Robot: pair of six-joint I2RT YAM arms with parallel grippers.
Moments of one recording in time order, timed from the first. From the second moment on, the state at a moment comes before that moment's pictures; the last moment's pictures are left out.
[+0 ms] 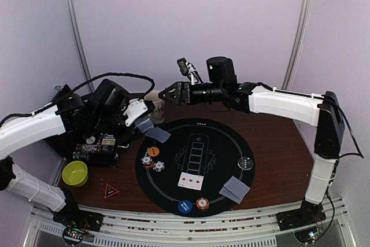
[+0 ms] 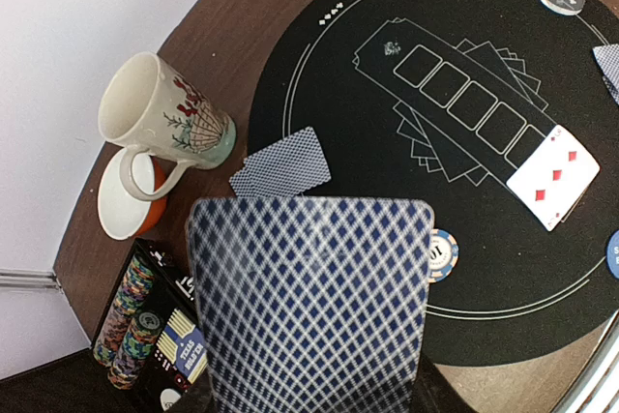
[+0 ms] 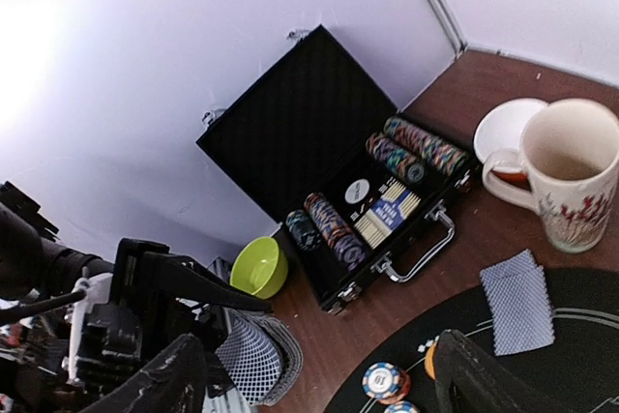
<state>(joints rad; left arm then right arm) -0.85 1.26 1.16 -0.75 -0.21 0.27 0.80 1.87 1.59 0.03 -0.51 0.49</state>
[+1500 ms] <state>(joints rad) -0.85 1.26 1.16 -0.74 -0.19 0.30 0.87 2.13 1.83 -0.07 -0.80 0.49</state>
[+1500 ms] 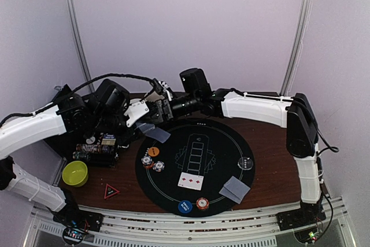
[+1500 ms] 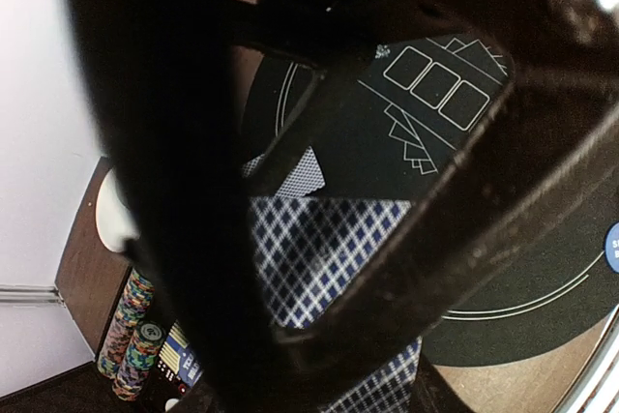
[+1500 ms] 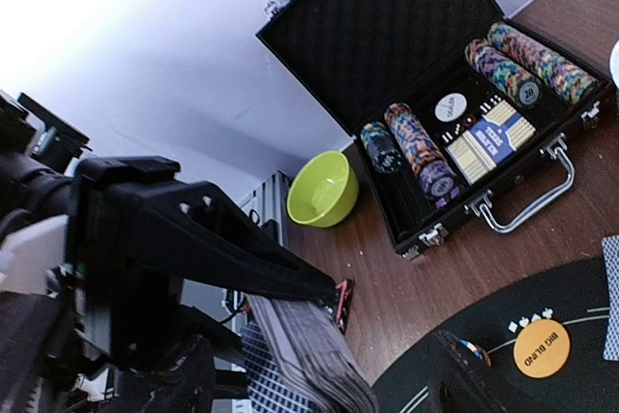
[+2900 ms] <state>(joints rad) -0.85 1.25 1.14 -0.73 -0.19 0.31 0.80 1.82 1.76 -0.57 -0.34 -0.09</state>
